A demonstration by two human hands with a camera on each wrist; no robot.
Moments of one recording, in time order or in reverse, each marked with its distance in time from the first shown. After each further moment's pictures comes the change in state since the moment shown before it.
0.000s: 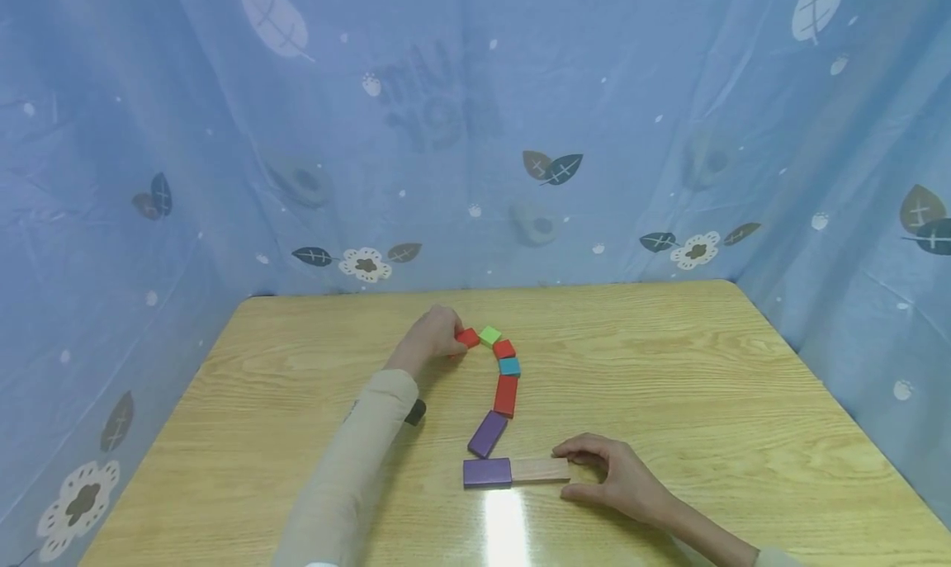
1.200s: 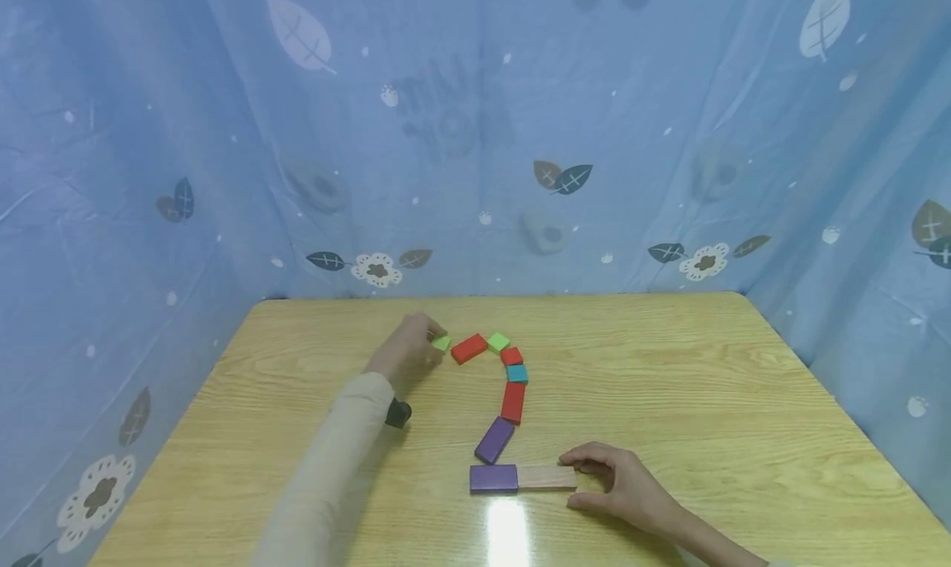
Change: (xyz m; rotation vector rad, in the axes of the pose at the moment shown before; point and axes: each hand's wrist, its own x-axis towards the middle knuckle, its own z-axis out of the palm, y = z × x) left_hand -0.026 -0.044 -0.012 -0.392 0.028 -0.145; right_hand -0.001 0.000 0.000 0.003 -0.021 -0.030
